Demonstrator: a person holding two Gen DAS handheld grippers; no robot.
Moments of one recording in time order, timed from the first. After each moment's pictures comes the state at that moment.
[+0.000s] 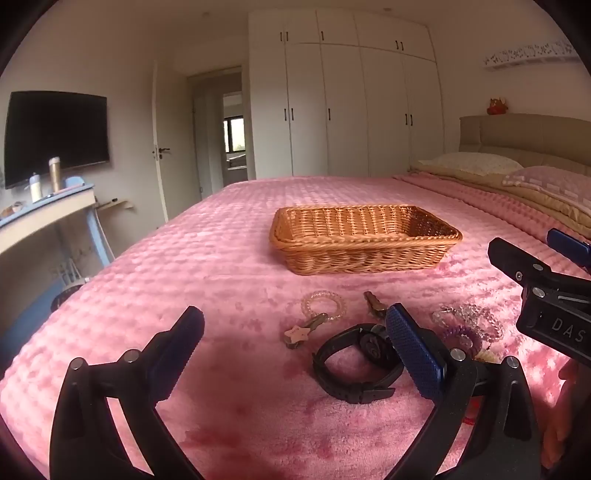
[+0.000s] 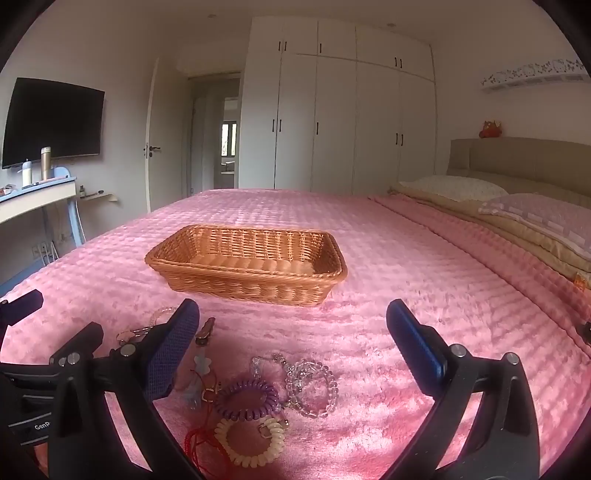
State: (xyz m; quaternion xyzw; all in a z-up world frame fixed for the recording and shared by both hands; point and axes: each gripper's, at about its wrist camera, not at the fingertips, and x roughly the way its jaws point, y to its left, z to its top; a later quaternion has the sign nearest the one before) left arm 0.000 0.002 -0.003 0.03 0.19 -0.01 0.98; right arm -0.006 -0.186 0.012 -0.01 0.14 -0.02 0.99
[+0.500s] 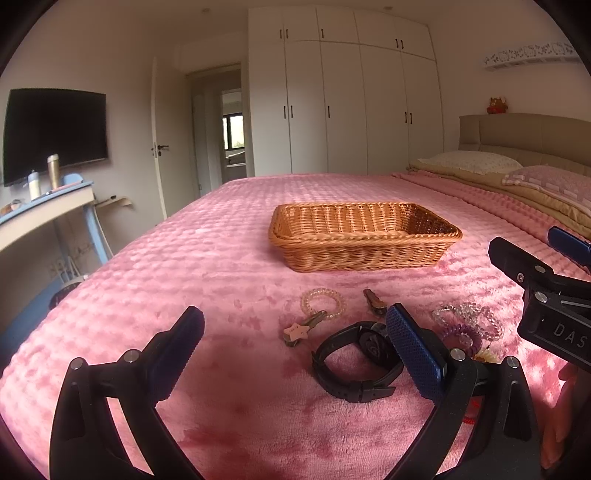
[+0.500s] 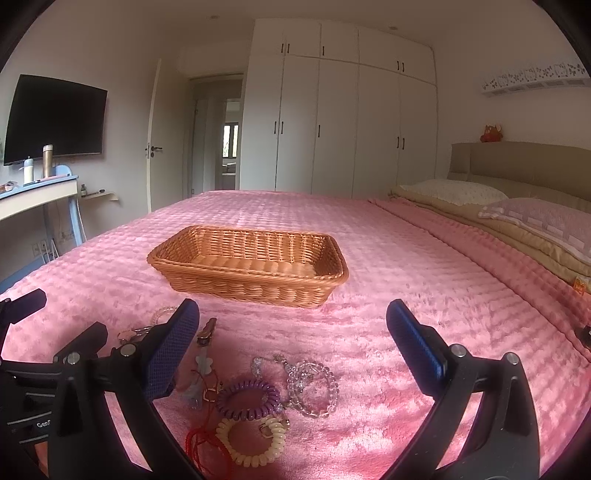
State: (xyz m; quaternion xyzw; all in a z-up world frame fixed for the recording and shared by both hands) left arm 0.000 0.000 -0.004 0.03 0.20 -0.01 0.98; right arm -0.009 -0.183 0.011 -0.02 0.14 -0.02 0.99
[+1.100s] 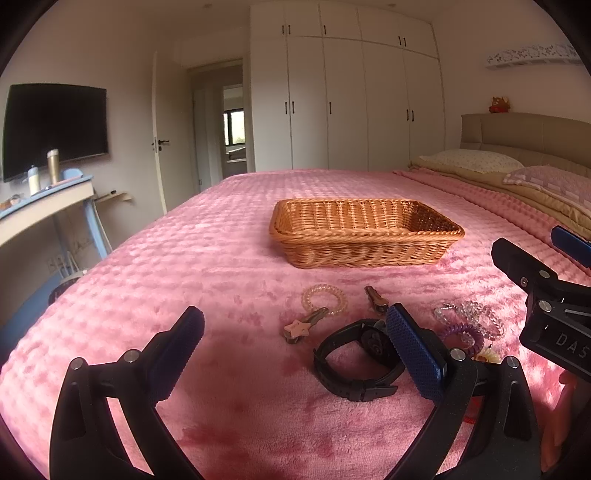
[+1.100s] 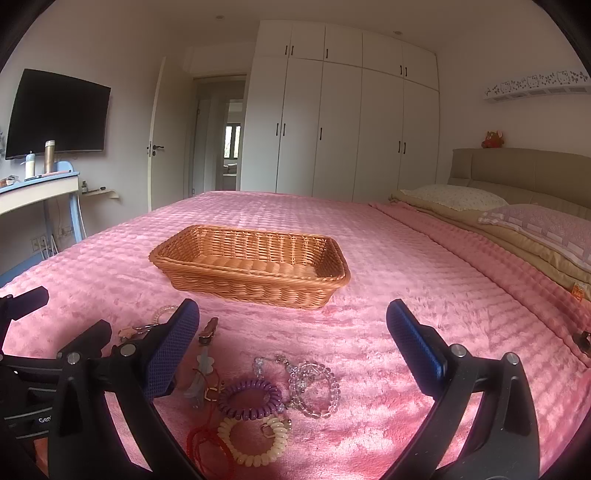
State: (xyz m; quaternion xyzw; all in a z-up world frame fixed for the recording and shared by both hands) left arm 0.004 0.003 -0.006 0.03 0.21 -0.01 0.98; right arm -0.011 -0.178 0.011 -0.03 0.13 -0.02 0.99
